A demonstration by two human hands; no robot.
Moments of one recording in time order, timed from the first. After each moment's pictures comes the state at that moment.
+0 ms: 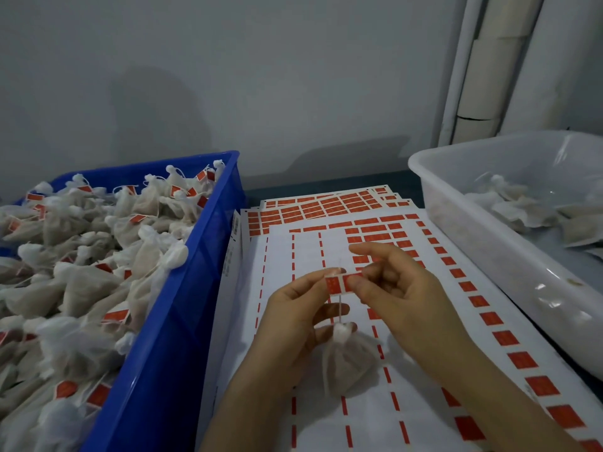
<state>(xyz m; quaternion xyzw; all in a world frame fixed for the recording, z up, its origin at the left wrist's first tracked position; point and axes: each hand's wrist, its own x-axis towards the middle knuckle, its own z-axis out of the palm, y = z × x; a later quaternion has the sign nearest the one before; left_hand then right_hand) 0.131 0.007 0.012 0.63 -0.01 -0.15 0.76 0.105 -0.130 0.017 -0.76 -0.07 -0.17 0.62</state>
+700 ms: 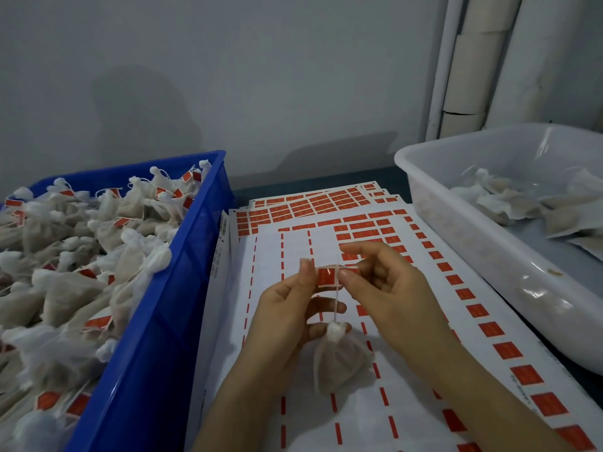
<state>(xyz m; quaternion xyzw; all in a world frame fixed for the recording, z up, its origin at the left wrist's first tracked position) 0.128 0.003 0.013 0.66 -0.05 -0.13 0.74 0.108 -0.132 0.011 -0.76 -0.05 -0.18 0.63</state>
